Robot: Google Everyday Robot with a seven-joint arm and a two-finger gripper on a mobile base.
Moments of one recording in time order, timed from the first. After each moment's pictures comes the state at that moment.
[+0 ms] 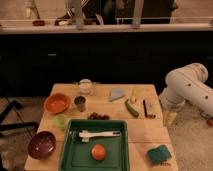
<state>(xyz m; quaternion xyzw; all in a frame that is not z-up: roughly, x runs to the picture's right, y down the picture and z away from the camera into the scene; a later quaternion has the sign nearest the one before) 0.286 0.111 0.683 -0.28 0.02 0.02 0.96</state>
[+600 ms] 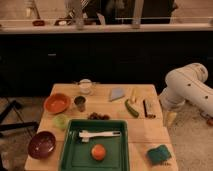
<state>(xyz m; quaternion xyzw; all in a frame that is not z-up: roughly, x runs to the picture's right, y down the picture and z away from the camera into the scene) 0.283 0.112 0.683 -0.28 0.01 0.00 0.96</state>
